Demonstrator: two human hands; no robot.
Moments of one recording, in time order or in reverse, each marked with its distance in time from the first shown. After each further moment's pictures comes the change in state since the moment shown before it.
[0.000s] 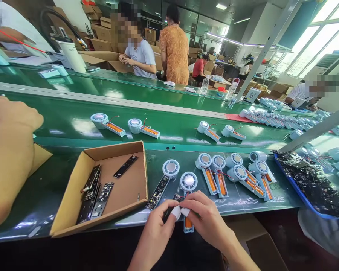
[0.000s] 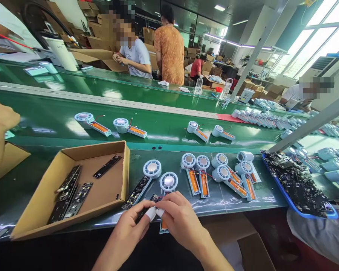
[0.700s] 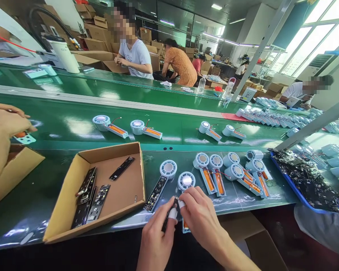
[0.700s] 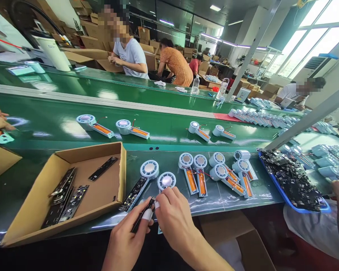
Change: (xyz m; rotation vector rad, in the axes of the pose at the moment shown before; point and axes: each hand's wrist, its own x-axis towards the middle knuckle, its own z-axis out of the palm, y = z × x) left_hand -0.014 -0.010 0.006 0.310 0.313 0.369; right_hand 0.013 -0.016 0.010 -0.375 0.036 0.056
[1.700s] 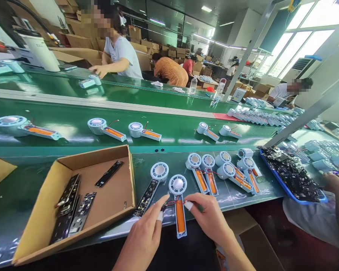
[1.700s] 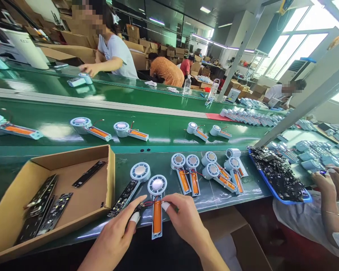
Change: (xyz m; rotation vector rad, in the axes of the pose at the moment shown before) left_hand 0.023 -0.006 -0.022 0.363 -0.247 0.237; right_hand -0.022 0.029 -0.021 0.446 -0.043 0.320
